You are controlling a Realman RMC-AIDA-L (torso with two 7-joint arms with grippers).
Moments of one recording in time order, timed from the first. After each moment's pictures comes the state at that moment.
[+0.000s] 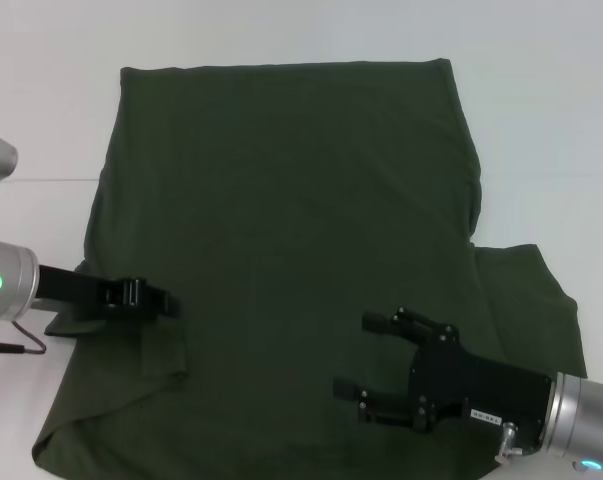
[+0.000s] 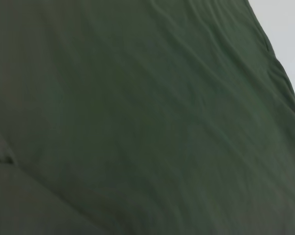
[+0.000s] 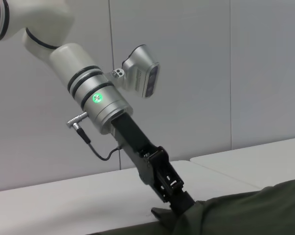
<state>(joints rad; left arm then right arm) -0.74 -2.07 0.59 0.82 2.57 1.39 -2.46 0.57 2.10 -0.65 -0.17 -1.80 -1.45 0.72</state>
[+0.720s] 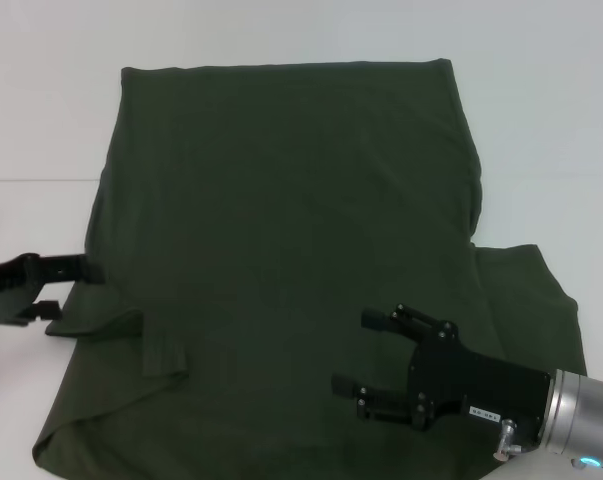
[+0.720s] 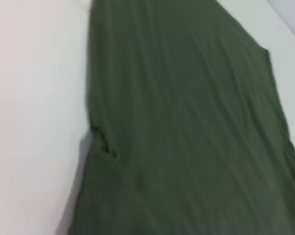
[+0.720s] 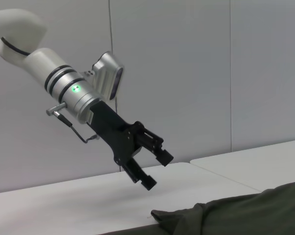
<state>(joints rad) -0.65 -1.96 0.40 0.79 2.49 1.47 -2.56 0.57 2.10 -0.65 -0.17 -1.80 -1.45 0.72</state>
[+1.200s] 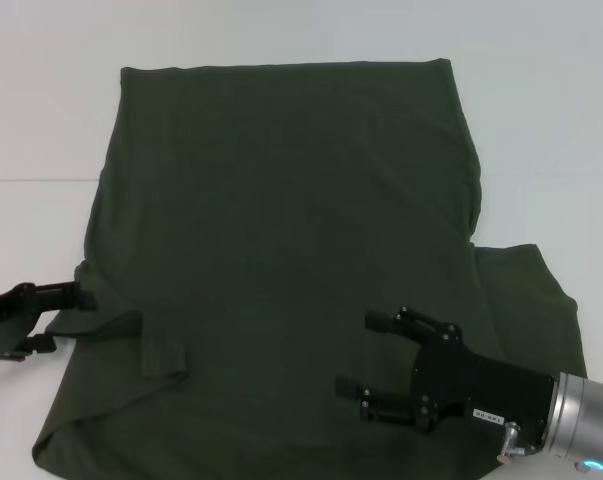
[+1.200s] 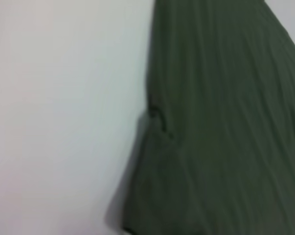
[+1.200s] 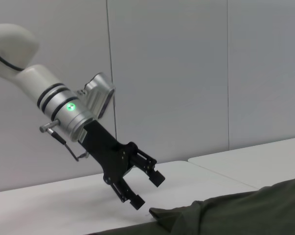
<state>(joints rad) -0.62 -1.97 0.39 0.71 2.52 1.37 -2.62 0.56 2.10 -0.65 -0.17 -1.80 -1.45 0.72</state>
